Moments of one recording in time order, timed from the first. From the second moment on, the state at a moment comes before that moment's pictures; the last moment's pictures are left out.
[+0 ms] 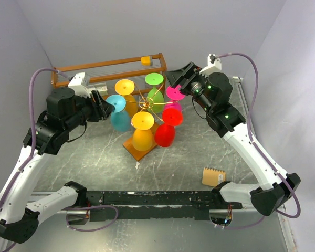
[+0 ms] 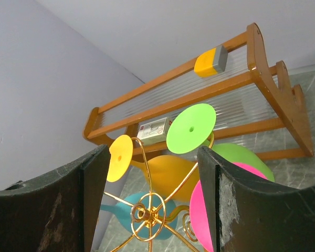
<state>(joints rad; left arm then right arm) -0.45 0.96 1.30 -0.68 0.03 -0.44 0.54 1.23 1.35 -0.11 0.06 0.73</state>
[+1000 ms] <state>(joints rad) -0.45 0.98 1.33 -0.75 0.27 -0.32 0.54 1.21 1.34 -0.10 0.06 0.74</state>
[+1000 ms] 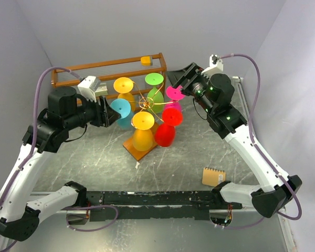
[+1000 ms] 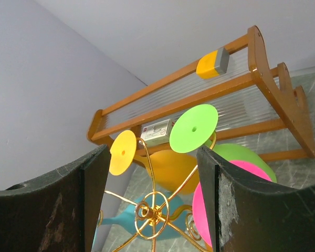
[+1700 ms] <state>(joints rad) -0.45 0.88 1.39 -0.79 0.22 -0.37 0.54 0.93 1.22 -0.39 0.21 0.68</state>
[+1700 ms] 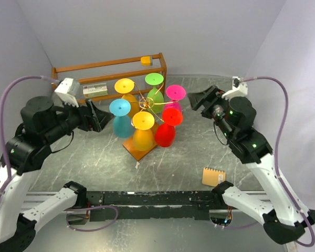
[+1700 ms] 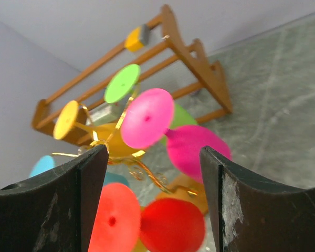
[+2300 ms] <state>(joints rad) -0.45 0.61 1.37 -0.83 -0.29 -0.36 0.54 0.62 1.27 -0.84 0.58 0.49</state>
